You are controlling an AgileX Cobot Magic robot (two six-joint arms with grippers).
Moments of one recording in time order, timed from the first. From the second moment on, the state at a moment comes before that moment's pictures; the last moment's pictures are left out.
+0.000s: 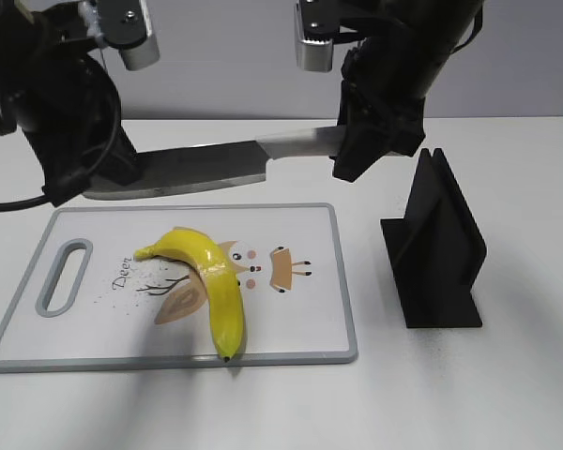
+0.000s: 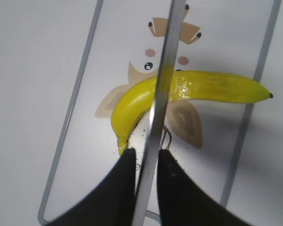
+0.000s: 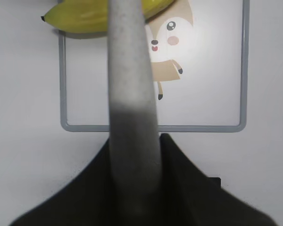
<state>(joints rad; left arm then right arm) -0.42 1.58 -1.24 -0.27 0.94 1.12 0.43 1.95 -1.70 0.39 1.23 -1.18</state>
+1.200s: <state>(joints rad) -0.17 1.54 -1.48 -0.17 0.99 0.35 0.43 1.94 -1.74 0.34 1.23 -0.83</state>
